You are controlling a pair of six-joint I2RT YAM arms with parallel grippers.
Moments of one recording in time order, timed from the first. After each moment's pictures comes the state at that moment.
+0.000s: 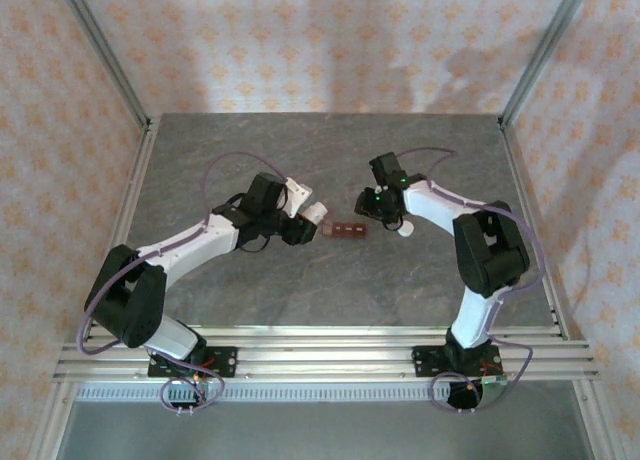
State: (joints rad) left arm -0.49 1.49 0.94 -0.29 0.35 -0.05; right arm 0.41 1.83 1.21 -0.50 -0.14 0.65
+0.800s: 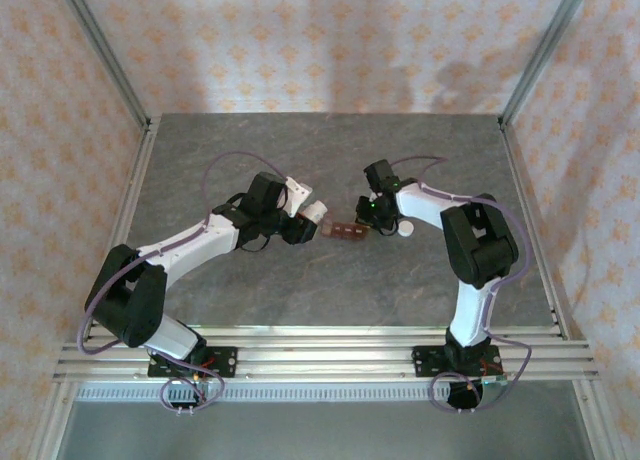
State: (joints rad) left arm -0.49 1.50 0.94 -0.28 0.35 -0.05; right arm 0.43 1.89 1.19 -0.48 -0.19 0.65
